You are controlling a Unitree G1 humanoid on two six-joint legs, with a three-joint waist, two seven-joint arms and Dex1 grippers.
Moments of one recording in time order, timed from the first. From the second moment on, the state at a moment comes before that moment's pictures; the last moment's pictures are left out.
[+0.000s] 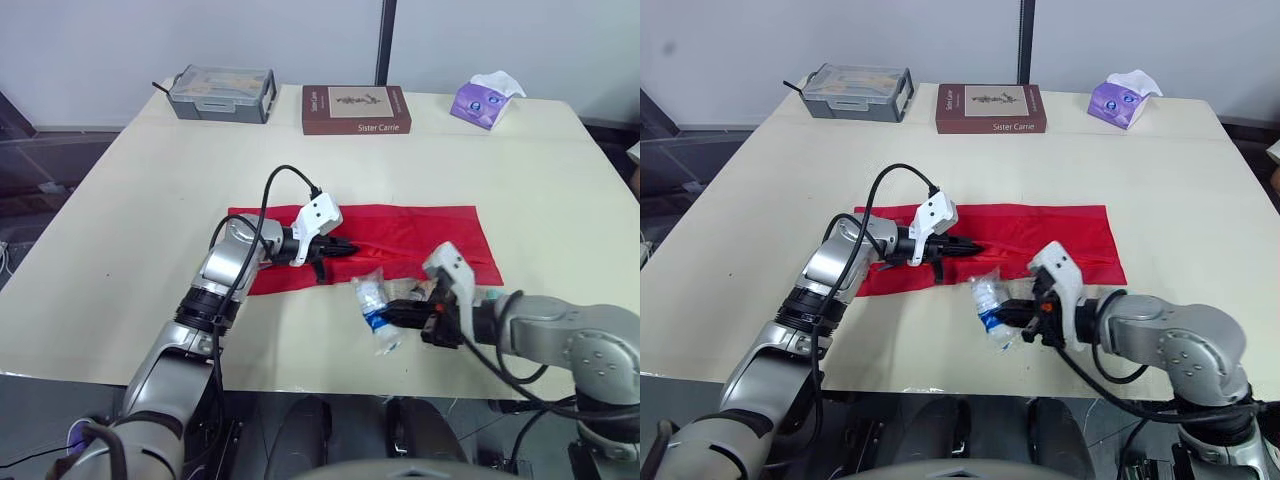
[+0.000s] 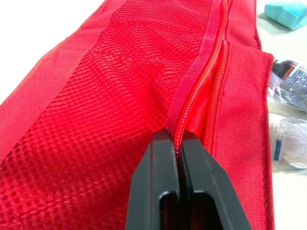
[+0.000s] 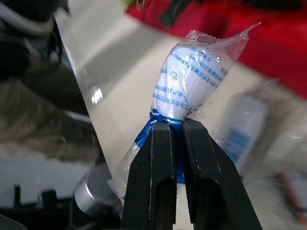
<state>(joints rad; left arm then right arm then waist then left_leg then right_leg) -0.69 0.48 -0.24 0.25 -0.12 0.45 -1.12 -0.30 -0.45 -0.13 -0.67 1.07 1.44 0.33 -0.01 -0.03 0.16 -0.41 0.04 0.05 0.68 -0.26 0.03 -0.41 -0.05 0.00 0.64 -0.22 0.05</state>
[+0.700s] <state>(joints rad) -0.67 0.50 -0.22 0.21 -0.15 0.44 -1.12 -0.57 -0.18 0.03 -0.13 0.80 1.35 0.19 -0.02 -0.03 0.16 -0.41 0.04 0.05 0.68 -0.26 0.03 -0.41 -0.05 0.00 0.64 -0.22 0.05</state>
